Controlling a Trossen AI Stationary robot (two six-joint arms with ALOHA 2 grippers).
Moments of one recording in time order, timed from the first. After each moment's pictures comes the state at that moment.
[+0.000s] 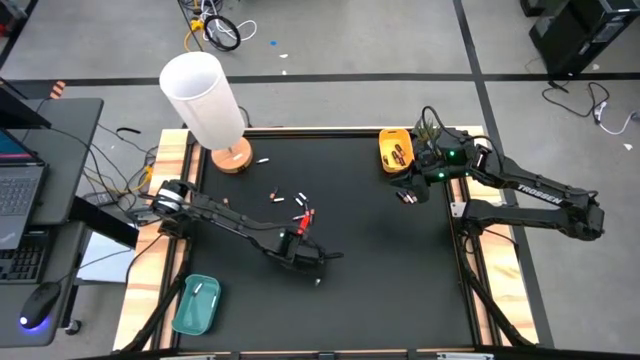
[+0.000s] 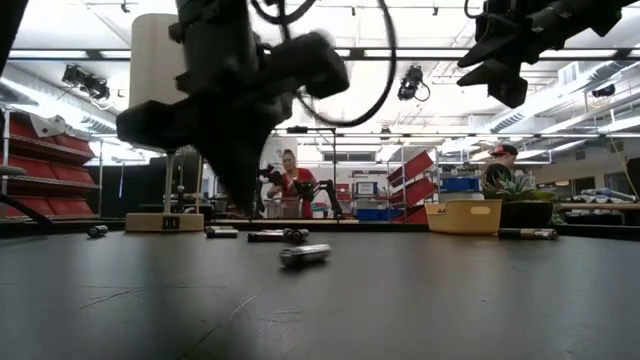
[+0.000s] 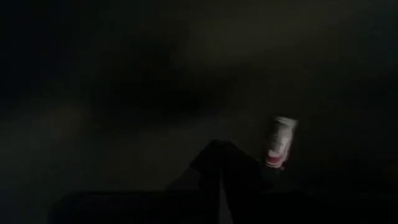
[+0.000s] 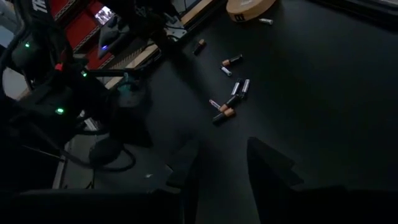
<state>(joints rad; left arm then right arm) -0.30 1.91 1.38 -0.73 -0.04 -1.51 -0.50 0.77 0.72 -0.46 -0.43 0.43</state>
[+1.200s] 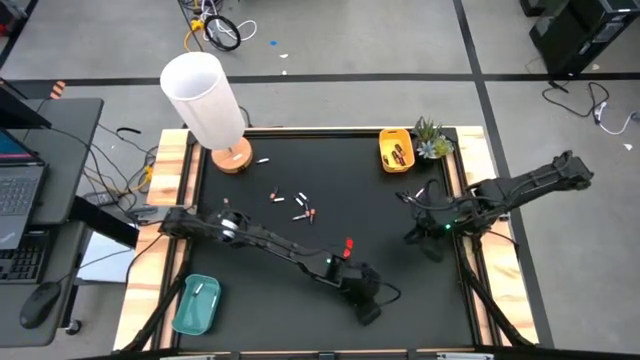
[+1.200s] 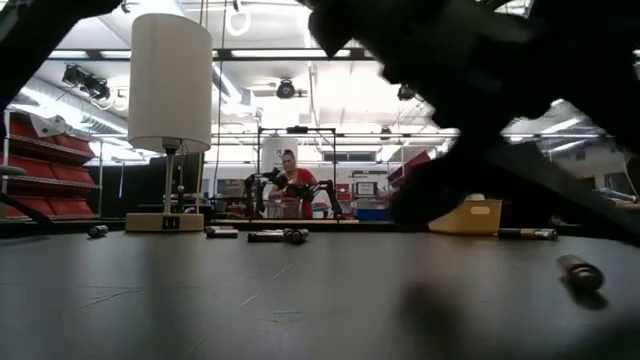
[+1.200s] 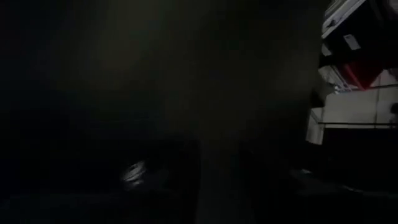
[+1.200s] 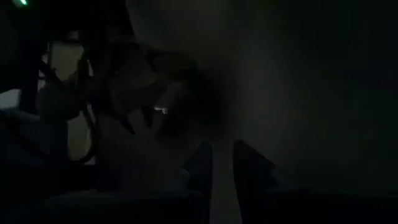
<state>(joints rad) -0.33 2.46 1.99 -0.33 0.17 -0.90 0.30 0.79 0.69 -0.71 -0.05 0.69</state>
